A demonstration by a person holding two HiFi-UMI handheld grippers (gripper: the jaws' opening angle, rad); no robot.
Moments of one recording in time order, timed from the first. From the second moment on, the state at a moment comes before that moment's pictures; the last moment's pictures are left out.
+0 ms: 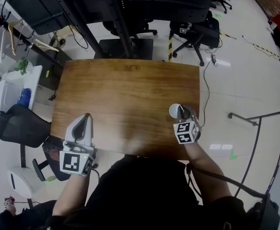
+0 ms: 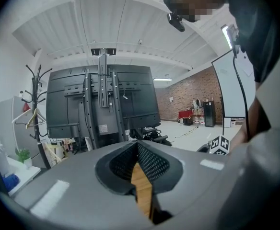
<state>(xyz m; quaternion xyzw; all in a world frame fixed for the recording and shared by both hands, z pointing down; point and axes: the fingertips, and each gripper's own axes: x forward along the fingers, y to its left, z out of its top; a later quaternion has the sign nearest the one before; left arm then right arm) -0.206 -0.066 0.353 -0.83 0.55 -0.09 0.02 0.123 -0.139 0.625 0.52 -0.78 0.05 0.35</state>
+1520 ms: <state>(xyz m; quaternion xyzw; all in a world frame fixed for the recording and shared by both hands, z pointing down) -0.214 -0.060 0.345 -0.83 0.55 -0.09 0.02 0.151 -0.105 0.674 0.45 -0.81 0.31 0.20</state>
